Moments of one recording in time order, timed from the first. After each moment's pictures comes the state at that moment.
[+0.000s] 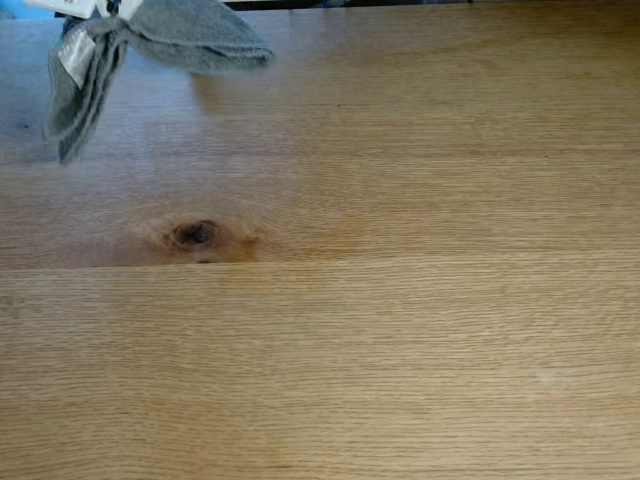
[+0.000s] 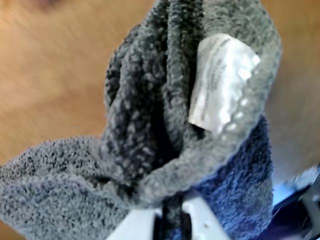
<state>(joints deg) 46.8 99.5 104.2 82.4 -19.4</state>
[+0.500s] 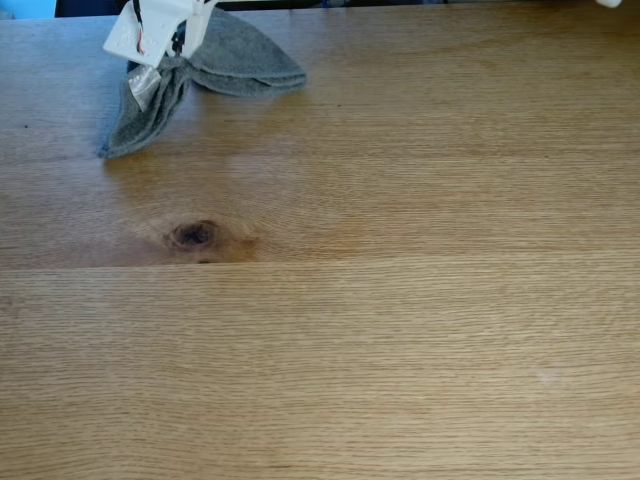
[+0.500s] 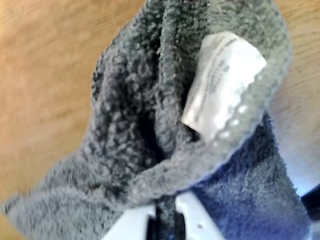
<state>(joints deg) 46.6 103.3 148.2 38.9 -15.6</state>
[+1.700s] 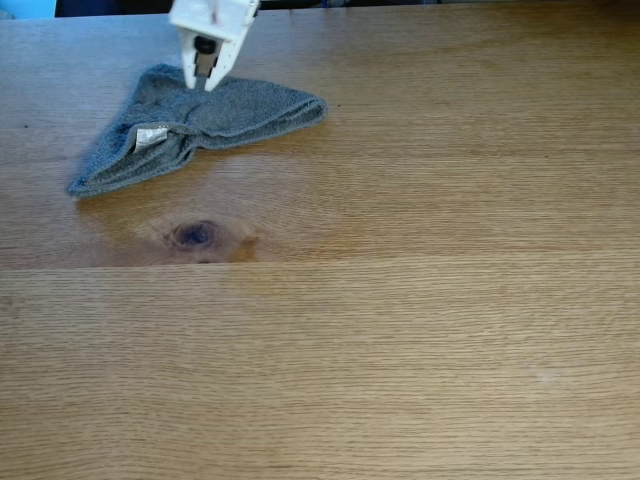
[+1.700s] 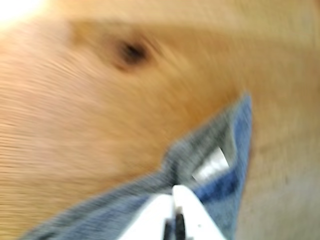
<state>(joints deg) 21.4 110.7 153.1 14.7 -16.0</state>
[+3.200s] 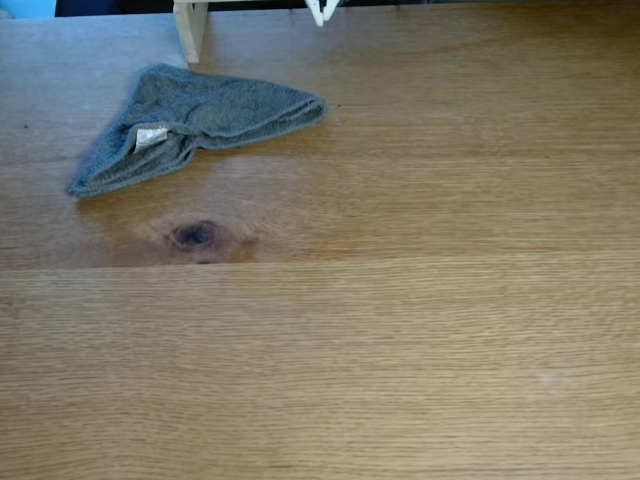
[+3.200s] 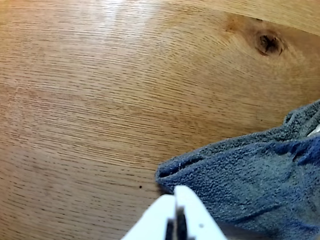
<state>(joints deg) -2.8 188.9 186.1 72.3 5.5</state>
